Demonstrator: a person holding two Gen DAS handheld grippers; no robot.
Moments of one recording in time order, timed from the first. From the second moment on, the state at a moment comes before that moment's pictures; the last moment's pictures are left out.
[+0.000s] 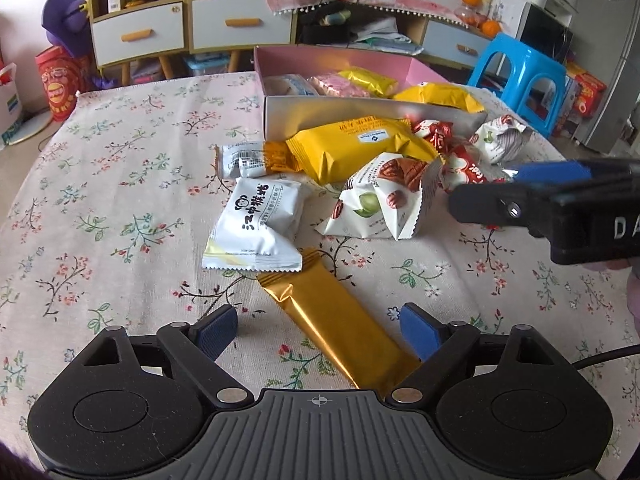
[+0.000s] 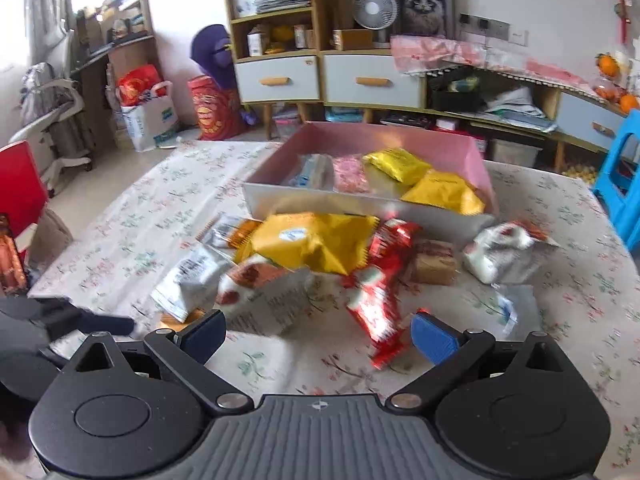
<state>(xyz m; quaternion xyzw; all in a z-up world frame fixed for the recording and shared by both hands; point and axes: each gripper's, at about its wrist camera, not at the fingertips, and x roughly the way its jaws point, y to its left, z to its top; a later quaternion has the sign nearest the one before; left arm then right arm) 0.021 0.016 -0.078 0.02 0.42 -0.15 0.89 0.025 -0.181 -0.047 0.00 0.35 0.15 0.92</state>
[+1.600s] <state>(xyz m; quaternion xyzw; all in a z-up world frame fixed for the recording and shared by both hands) 0.022 0.063 -0.068 0.01 0.43 -0.13 0.89 0.057 -0.146 -0.063 -0.02 0.36 0.20 0.91</state>
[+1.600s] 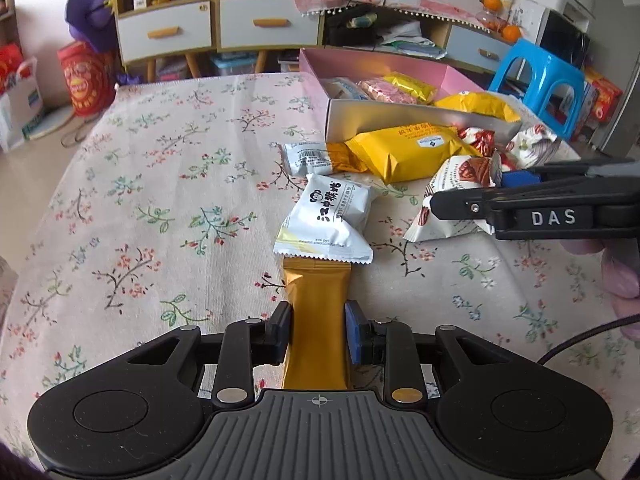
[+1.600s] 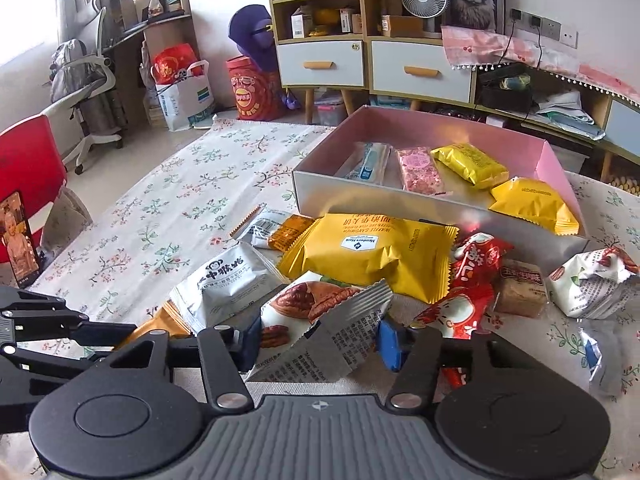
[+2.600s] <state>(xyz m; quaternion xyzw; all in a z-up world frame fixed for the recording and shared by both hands) 0.038 0.054 -0.010 -0.06 0.36 -0.15 0.92 0.063 -0.172 -0.014 0.06 0.33 0.19 0.92</state>
